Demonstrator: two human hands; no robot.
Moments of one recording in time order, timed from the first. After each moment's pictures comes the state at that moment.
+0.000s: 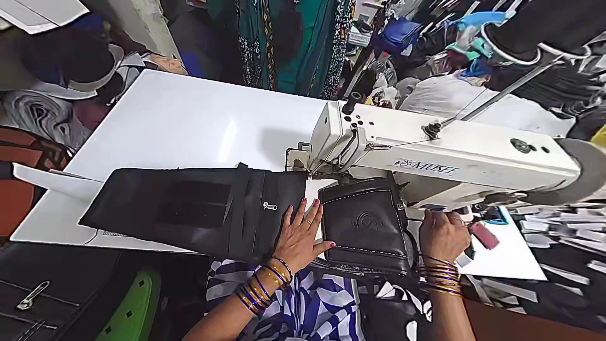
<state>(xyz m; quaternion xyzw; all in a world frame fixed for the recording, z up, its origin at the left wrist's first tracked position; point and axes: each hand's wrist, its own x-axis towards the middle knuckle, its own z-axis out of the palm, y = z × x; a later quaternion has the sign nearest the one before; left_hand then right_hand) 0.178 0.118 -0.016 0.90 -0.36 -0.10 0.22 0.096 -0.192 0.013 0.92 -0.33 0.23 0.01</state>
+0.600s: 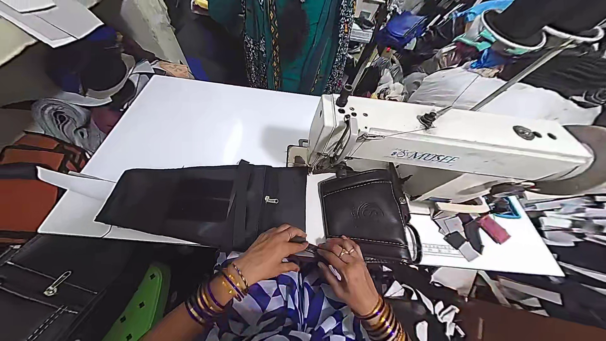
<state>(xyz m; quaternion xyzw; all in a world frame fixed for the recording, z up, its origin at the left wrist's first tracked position) 0.179 0.200 0.001 0.79 -0.52 -0.15 0.30 0.057 -0.022 -0.031 0.94 0.15 0.20 -0.21</state>
